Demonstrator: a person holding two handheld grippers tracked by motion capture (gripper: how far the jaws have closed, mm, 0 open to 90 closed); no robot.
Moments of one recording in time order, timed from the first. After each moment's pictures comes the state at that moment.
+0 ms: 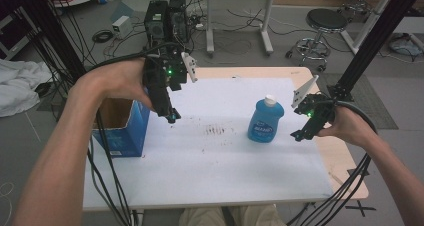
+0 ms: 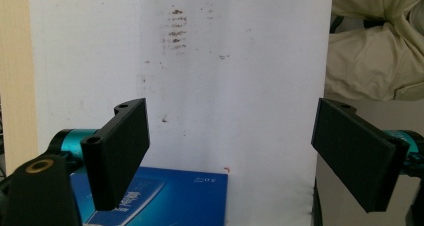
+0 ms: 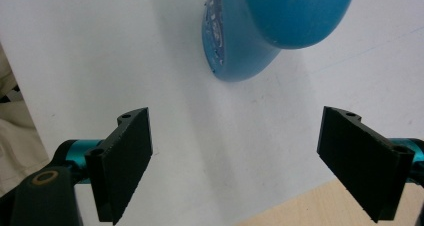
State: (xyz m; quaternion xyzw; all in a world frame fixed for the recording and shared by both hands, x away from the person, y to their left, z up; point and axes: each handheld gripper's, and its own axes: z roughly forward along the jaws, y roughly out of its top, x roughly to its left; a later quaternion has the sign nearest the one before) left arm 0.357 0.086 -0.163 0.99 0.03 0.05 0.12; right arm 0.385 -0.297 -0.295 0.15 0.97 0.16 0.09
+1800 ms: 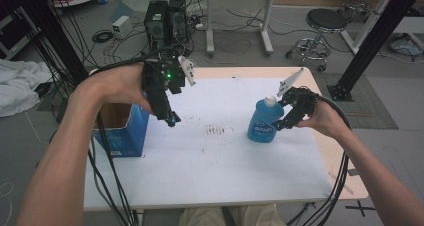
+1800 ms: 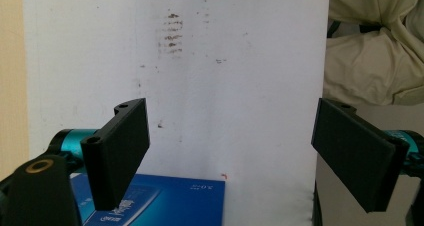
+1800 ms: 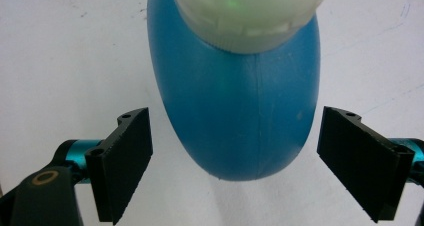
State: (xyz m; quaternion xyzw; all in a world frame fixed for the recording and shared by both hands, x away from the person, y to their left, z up) left arm 0.356 0.090 -0.172 0.99 0.03 0.05 0.14; right arm 0.425 -0.272 -0.316 0.17 0.95 0.24 0.07
